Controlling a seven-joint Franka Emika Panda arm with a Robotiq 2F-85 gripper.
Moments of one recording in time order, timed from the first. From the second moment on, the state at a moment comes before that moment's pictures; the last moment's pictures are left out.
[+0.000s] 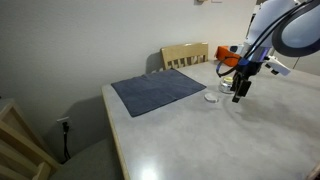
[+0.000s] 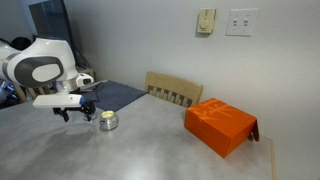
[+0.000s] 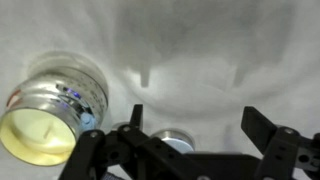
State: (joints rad) arm 0.02 0.42 0.23 -2.31 -0.07 2.84 -0.48
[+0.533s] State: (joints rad) arm 0.08 0.55 0.20 -2.11 -0.17 2.83 -0.41
